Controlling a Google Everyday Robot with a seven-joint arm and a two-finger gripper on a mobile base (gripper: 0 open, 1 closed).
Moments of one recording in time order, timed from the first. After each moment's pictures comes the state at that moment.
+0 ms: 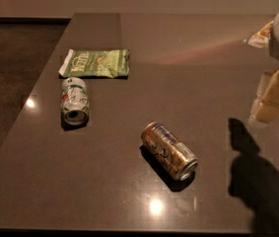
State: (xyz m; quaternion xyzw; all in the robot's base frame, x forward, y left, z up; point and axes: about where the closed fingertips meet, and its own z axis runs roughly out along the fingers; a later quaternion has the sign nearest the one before) arm 0.438 -0.216 0.977 -0.60 0.78 -0.04 0.16
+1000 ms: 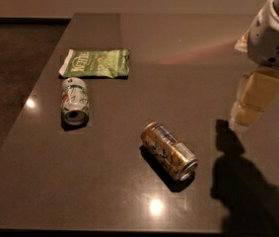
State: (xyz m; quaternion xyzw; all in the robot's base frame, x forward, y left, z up) arm 0.434 -0.189 0.973 -0.59 0.79 -0.03 0.14
